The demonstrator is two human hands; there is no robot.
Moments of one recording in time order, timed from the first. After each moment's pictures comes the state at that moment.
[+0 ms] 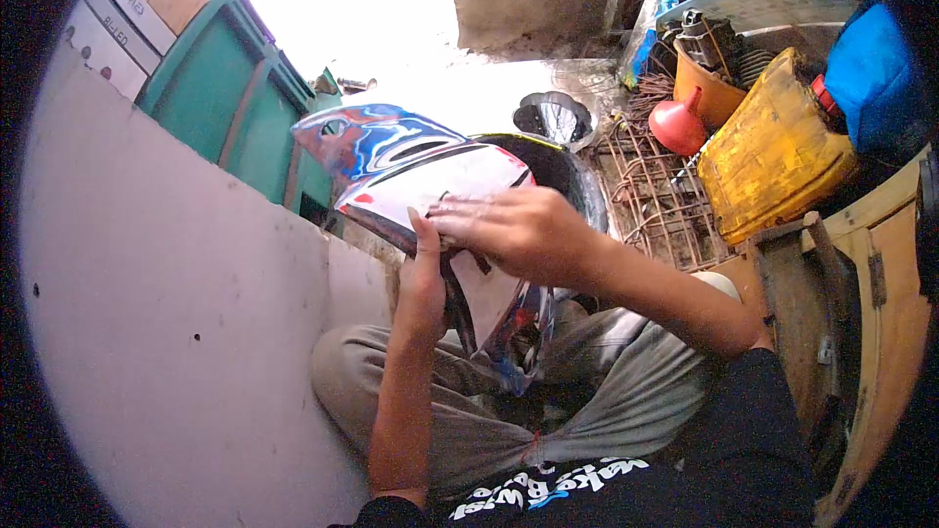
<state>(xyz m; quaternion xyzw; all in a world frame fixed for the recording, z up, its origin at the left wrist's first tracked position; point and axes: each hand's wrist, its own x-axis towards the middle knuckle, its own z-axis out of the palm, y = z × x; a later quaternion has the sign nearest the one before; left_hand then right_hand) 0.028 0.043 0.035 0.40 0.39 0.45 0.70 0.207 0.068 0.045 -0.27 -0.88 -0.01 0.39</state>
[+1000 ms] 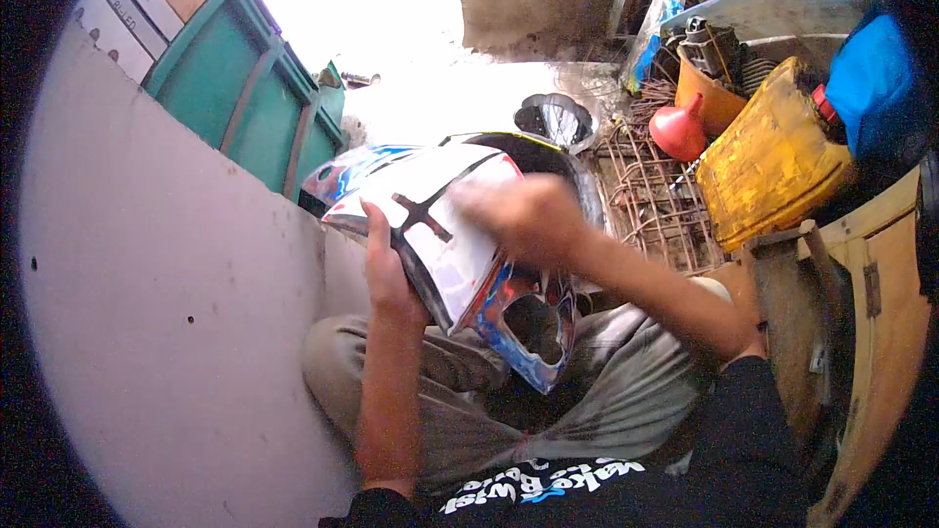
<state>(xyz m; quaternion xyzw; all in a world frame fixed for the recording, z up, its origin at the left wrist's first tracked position) 0.019 0.061 0.023 0.21 0.24 0.56 0.76 0.215 0.071 0.024 -0.39 -0.87 -0.02 0.29</state>
